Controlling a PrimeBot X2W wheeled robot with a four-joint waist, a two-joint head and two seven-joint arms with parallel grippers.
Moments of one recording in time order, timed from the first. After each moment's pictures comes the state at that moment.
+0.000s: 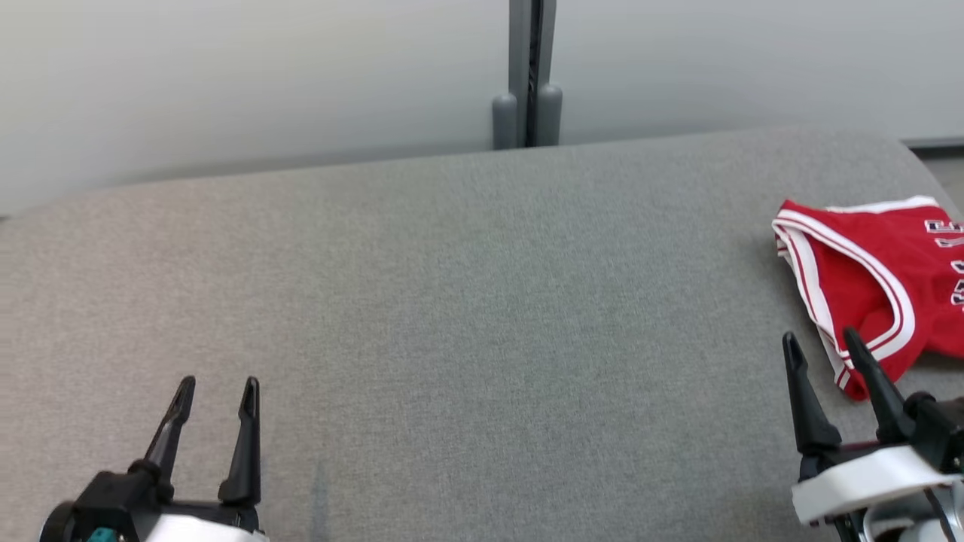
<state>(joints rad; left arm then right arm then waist) 0.07 0.21 -0.09 0.05 -0.32 0.01 -0.25 -0.06 -0.12 0.00 0.15 0.23 0.13 -0.18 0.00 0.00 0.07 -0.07</state>
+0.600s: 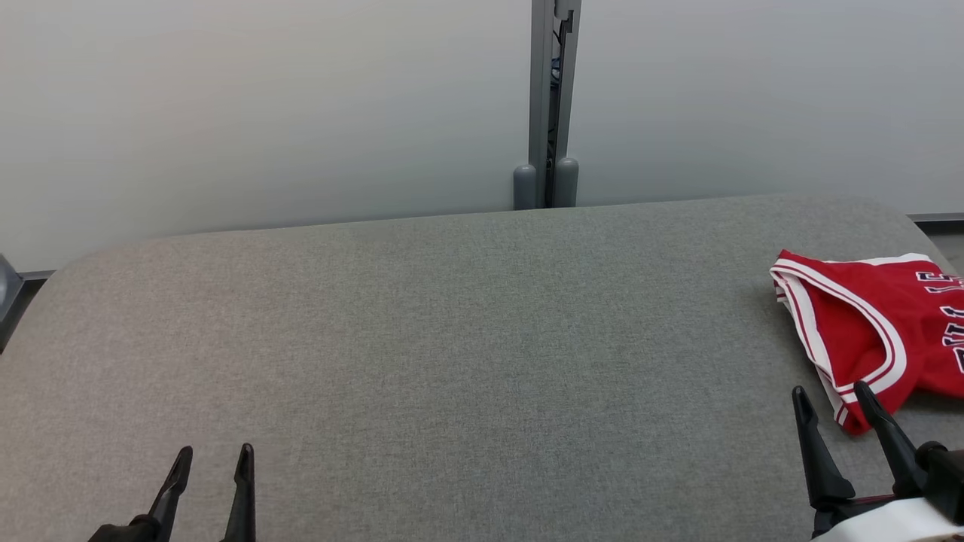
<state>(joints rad) 0.19 0.21 -0.09 0.05 -0.35 0.04 -0.21 0.11 -0.11 -0.04 0.00 0.20 0.13 -0.09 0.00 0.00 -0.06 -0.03</state>
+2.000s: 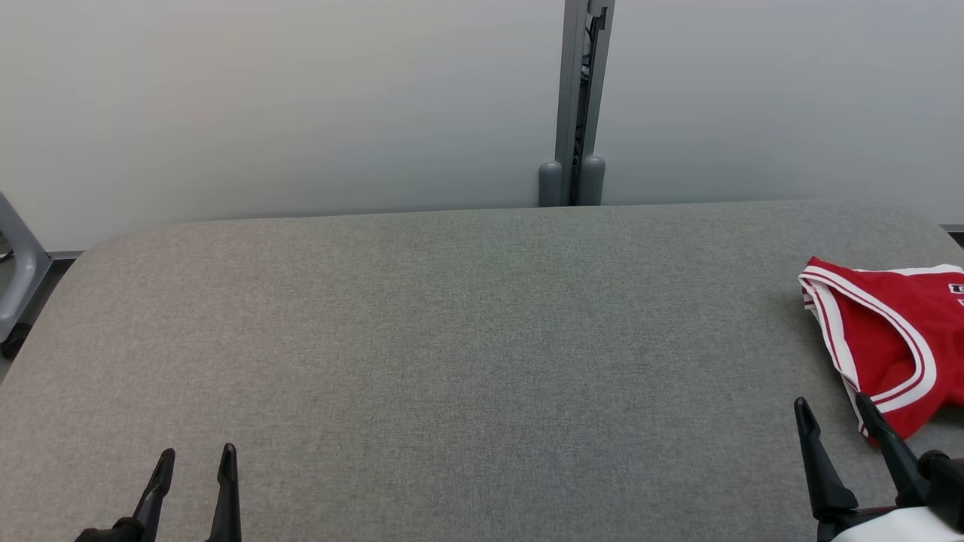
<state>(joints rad) 0.20 0.23 -0.08 0.08 -0.38 0.07 -0.24 0.14 -0.10 -0.05 -0.03 0.21 0.13 -0.06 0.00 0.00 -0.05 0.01</state>
